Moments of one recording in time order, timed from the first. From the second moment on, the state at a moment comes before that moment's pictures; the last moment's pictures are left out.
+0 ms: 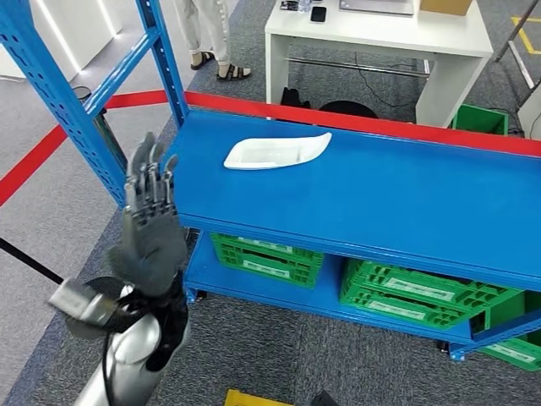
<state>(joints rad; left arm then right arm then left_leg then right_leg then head) -0.11 -0.08 -0.43 -1.66 -0.05 0.31 -0.69 -0.11 0.17 -0.24 -0.21 1.29 -0.25 0.19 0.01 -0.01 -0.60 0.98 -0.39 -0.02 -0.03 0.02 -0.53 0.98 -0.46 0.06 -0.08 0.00</state>
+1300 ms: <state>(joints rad) 0.14 -0.08 -0.48 -1.93 0.20 0.20 -0.70 -0.07 0.17 -0.26 -0.21 1.27 -0.31 0.18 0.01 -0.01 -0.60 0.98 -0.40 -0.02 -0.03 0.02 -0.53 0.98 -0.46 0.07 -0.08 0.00</state>
